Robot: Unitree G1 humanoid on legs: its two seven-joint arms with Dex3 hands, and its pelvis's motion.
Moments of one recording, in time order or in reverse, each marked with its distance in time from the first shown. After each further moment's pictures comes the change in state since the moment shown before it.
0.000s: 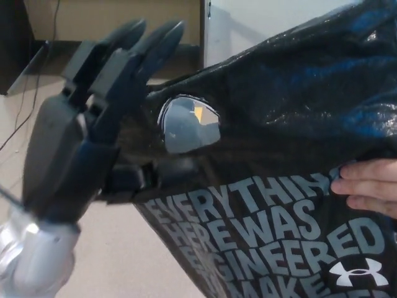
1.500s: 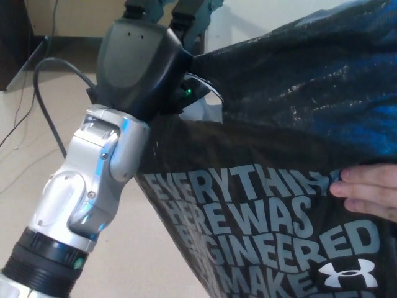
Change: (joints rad) left_arm -0.450 -0.008 -0.220 0.548 0.352 0.235 0.151; right_arm -0.029 0.000 0.000 0.000 -0.005 -0.001 0.017
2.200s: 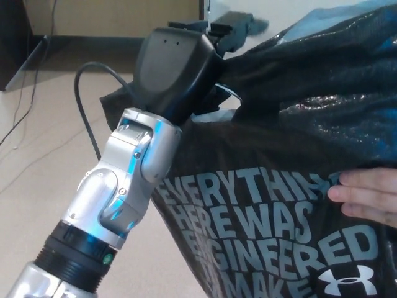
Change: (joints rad) left_arm -0.044 -0.081 -0.044 0.103 -0.056 -0.033 0.040; right_arm -0.004 0.000 0.000 -0.004 -0.001 0.000 0.003
